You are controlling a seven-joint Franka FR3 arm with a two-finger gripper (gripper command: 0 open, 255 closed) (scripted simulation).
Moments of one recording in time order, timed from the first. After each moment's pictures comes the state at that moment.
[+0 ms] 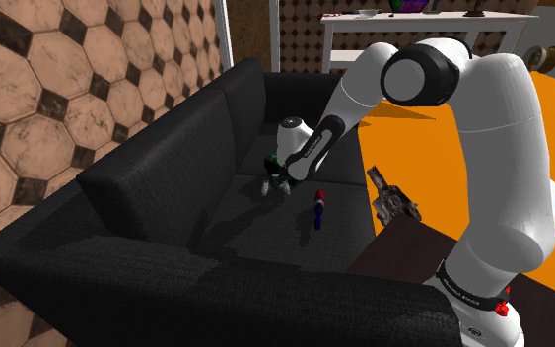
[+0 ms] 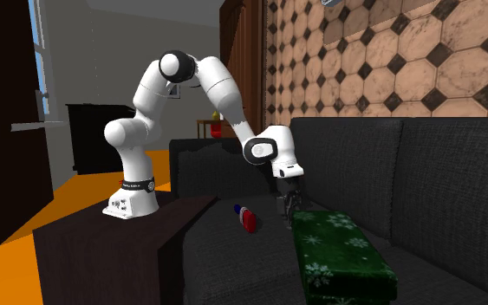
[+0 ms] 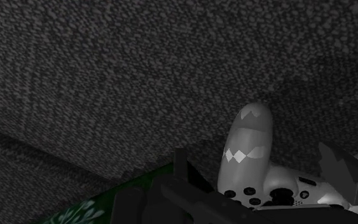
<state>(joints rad) -0.02 0.55 0.00 -2.05 -0.35 2.77 0.65</state>
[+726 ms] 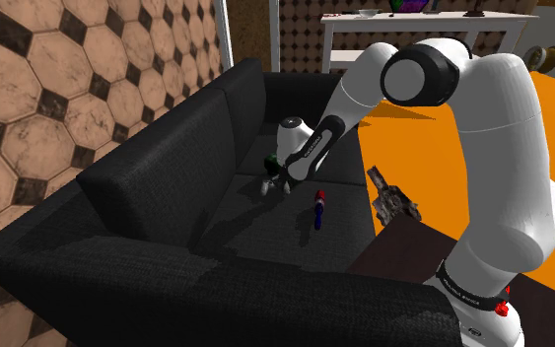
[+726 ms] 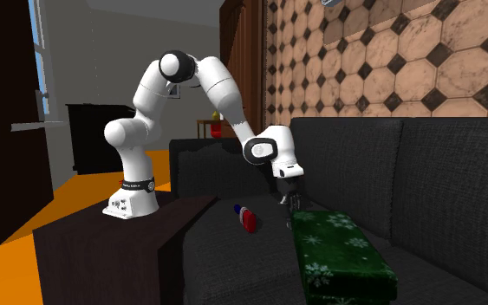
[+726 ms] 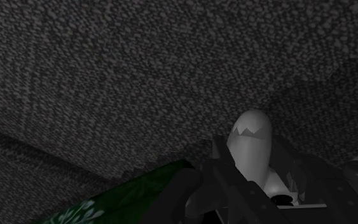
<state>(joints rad) -0.02 0.55 0.00 -2.05 -0.35 2.77 0.65</state>
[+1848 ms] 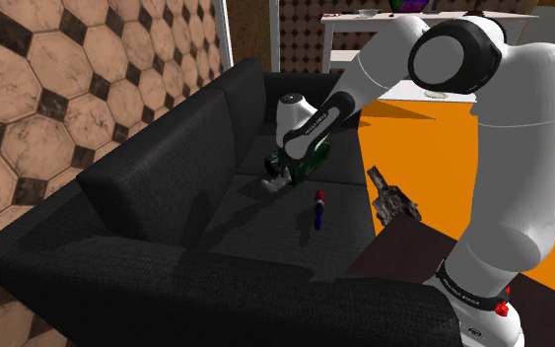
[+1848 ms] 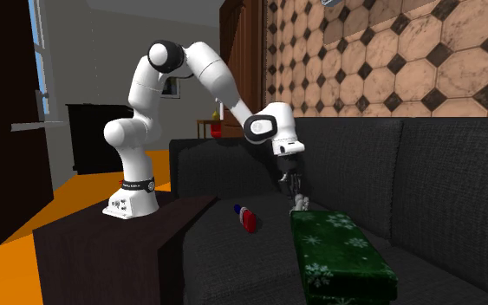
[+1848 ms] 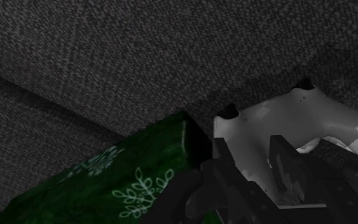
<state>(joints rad) -0.05 0.38 0.04 -2.07 -0.29 2.63 0.59</state>
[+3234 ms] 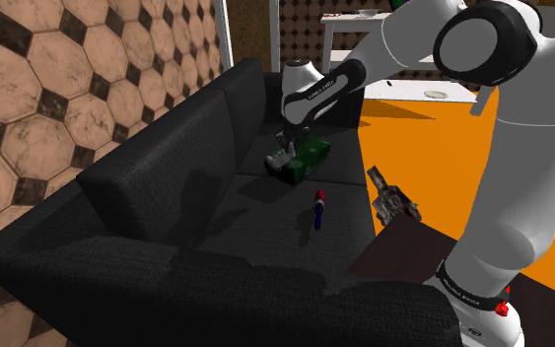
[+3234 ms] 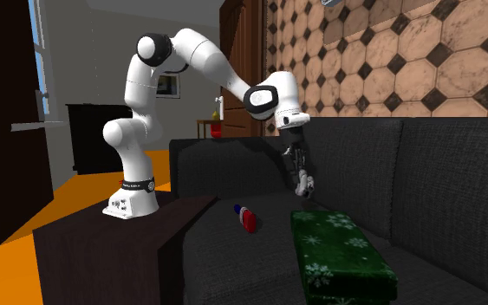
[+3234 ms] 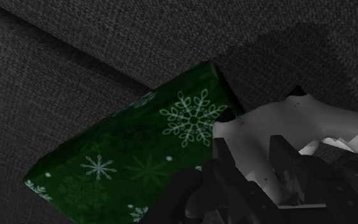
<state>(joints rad) -0.11 0.26 0.05 -1.98 -0.20 2.43 0.44</state>
